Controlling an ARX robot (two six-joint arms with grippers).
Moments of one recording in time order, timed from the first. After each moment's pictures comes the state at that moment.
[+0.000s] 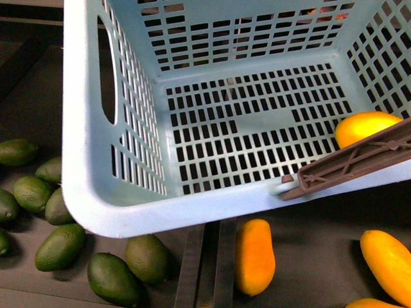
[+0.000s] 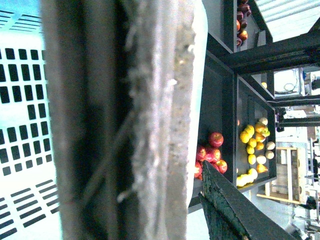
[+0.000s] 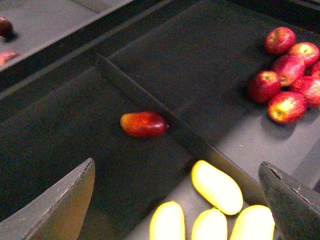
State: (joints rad) left arm -0.72 1.76 1.47 -0.19 0.19 -1.00; right arm -0.28 0.95 0.33 0.22 0.48 0.33
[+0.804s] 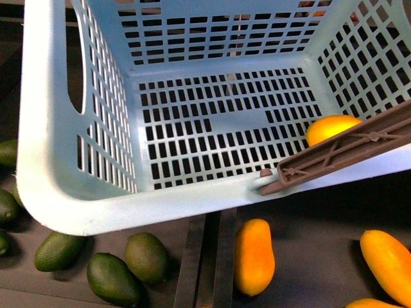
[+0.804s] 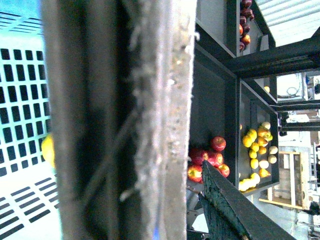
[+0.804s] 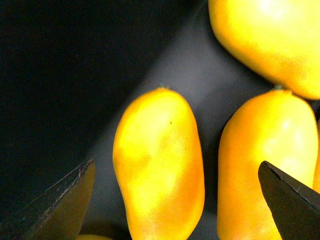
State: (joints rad) left arm -0.71 1.76 1.47 -0.19 0.18 -1.00; right arm -0.38 2.20 0.61 0.54 0.23 0.58
